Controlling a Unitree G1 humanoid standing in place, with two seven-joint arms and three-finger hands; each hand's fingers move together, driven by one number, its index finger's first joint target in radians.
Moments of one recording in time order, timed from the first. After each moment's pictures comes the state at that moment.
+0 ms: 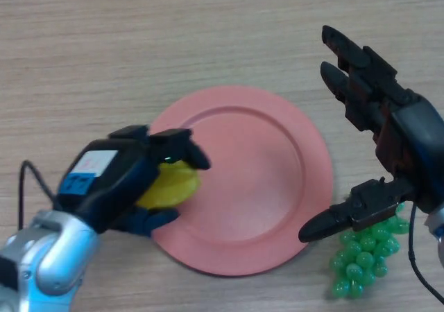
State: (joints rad) left arm -0.06 0.27 -0.05 -0.35 0.74 -0.14 -0.33; right arm -0.09 -0.22 0.05 -0.56 0.00 0.34 0.28
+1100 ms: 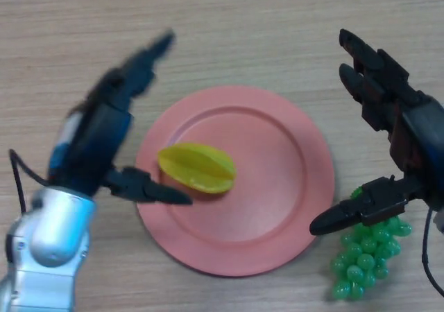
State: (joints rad) left arm -0.13 0.22 0.00 -0.36 0.32 0.00 -0.10; right arm -0.08 -0.23 0.02 -0.49 -0.06 0.27 0.27
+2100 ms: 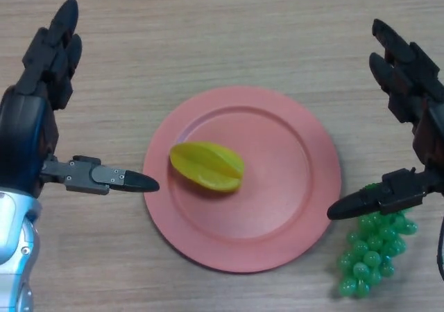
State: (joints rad) left arm -0.11 0.28 0.14 -0.33 -0.04 0.04 -0.11; right arm -0.09 -0.24 -0.05 -0.39 -0.03 0.16 0.23
